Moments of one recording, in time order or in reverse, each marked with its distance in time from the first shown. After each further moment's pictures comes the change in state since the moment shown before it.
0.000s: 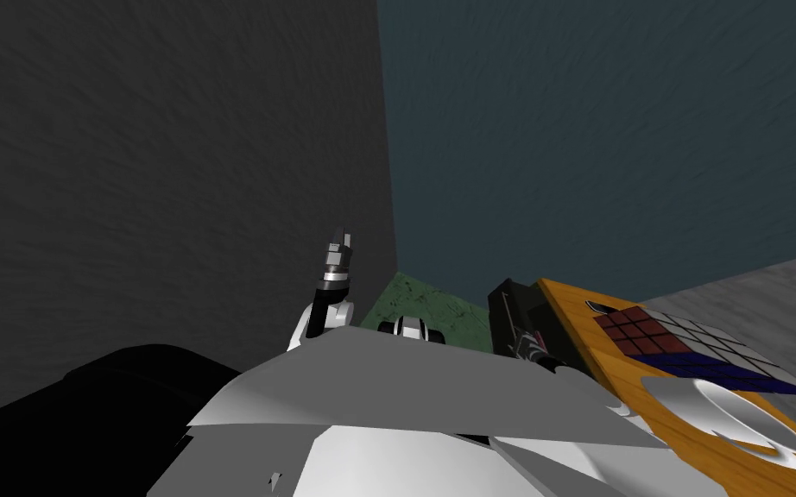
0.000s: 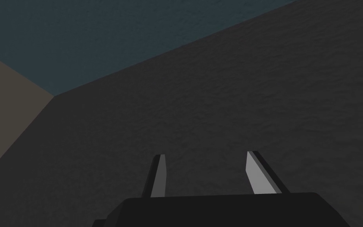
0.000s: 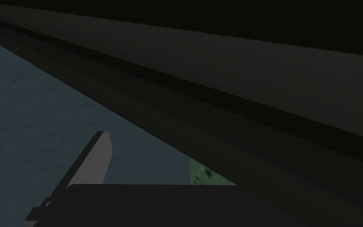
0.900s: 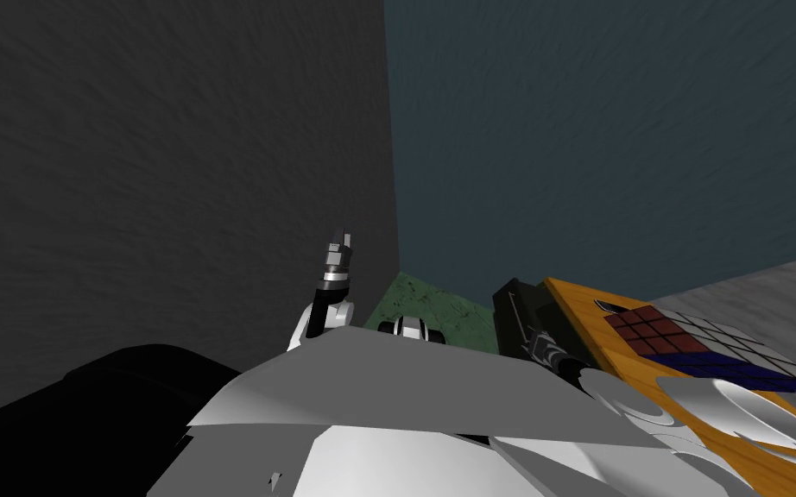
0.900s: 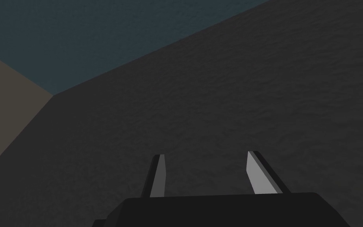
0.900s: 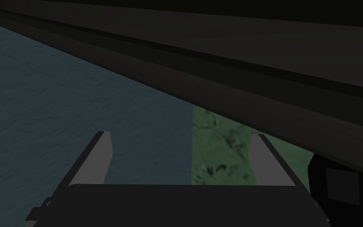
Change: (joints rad) left arm 0.000 0.000 0.000 0.000 0.000 0.000 0.000; right arm 0.014 -0.102 -0.026 -0.015 -0.027 -0.065 -0.025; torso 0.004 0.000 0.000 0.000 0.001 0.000
